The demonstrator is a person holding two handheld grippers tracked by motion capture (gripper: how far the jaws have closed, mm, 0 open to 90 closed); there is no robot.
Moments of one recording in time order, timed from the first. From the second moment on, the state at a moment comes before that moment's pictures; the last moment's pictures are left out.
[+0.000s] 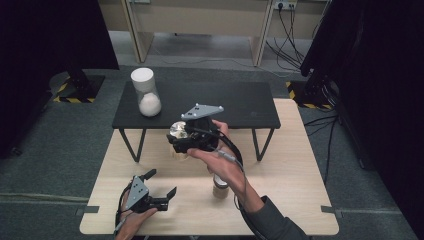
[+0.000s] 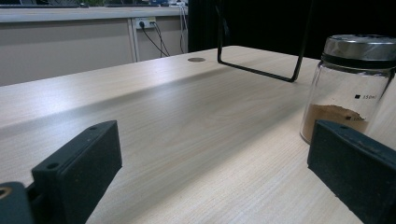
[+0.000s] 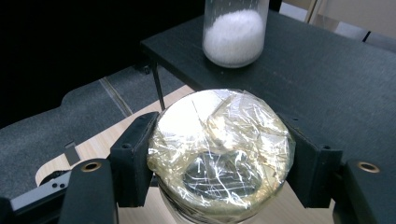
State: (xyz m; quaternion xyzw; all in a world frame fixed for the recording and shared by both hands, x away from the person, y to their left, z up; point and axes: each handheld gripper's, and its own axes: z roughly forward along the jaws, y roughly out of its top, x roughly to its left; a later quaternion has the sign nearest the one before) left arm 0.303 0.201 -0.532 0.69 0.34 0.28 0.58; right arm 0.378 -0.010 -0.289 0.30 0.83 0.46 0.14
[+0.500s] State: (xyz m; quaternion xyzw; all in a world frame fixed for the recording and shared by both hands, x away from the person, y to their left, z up) left arm 0.303 0.202 -0.532 0.69 0.34 0.28 0.58; right arm 0.388 -0.007 -0.262 0.30 0.82 0.47 0.15
